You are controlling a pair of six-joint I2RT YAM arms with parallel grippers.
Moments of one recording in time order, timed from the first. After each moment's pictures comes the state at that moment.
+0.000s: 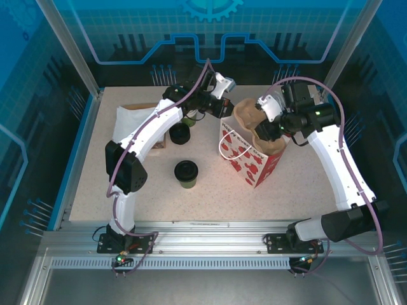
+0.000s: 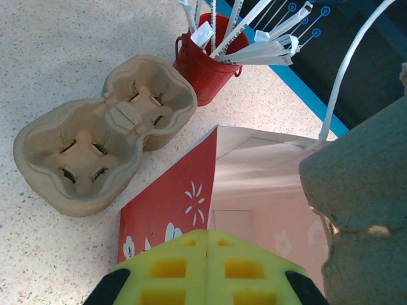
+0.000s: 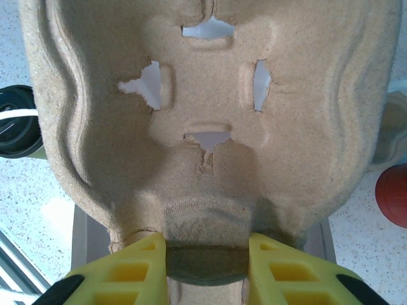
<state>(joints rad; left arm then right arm) -0.54 2.05 2.12 -0.79 0.50 -0.13 0.26 1.39 1.62 -1.21 -0.26 -0.32</state>
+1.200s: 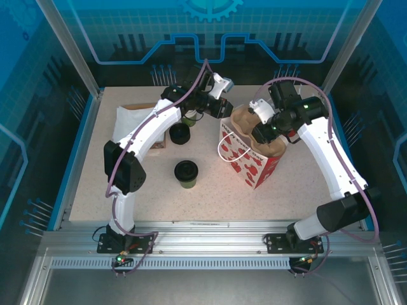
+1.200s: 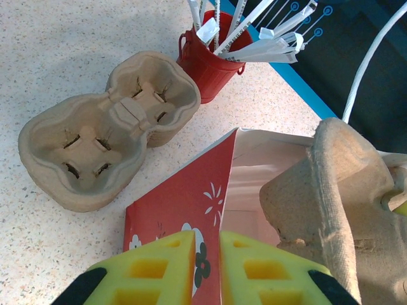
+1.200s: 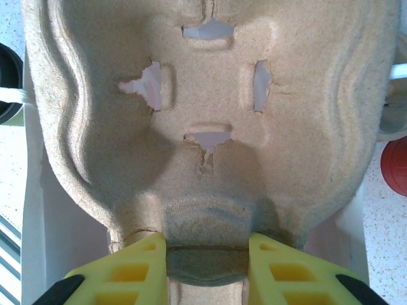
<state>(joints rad) -0.52 2.04 2.09 -0.78 0.51 -0.13 0.32 1.49 1.70 -1.32 -0.15 -0.30</state>
